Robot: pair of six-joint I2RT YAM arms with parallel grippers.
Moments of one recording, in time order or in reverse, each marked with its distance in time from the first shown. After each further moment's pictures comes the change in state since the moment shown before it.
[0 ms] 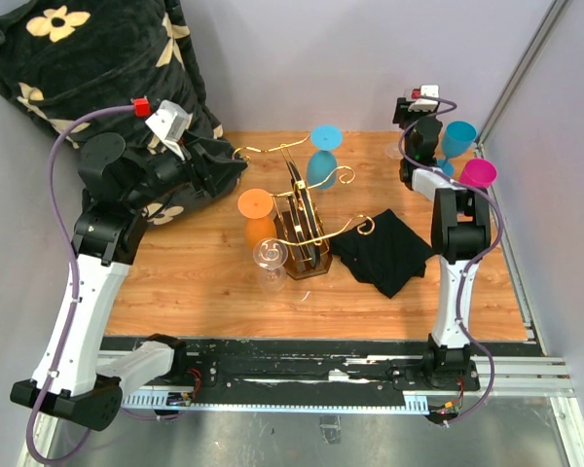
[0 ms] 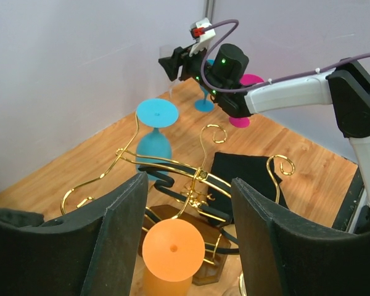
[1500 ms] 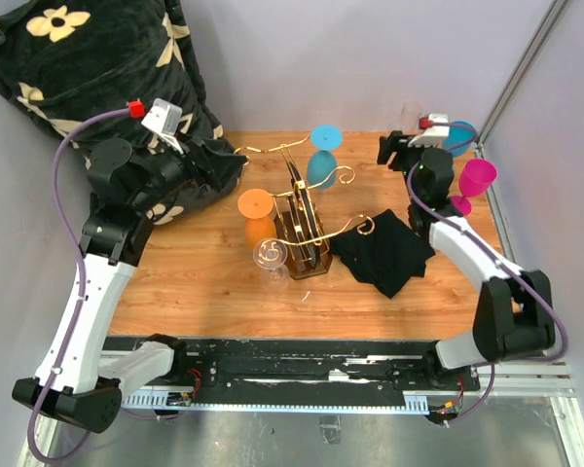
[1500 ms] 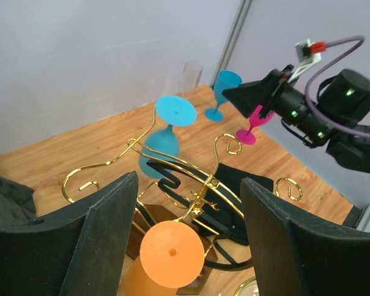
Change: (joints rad) left arm 0.000 -0.006 -0.094 0.088 -0.145 -0.154; right arm 0.172 -0.757 -0.709 -0.222 0.026 0.170
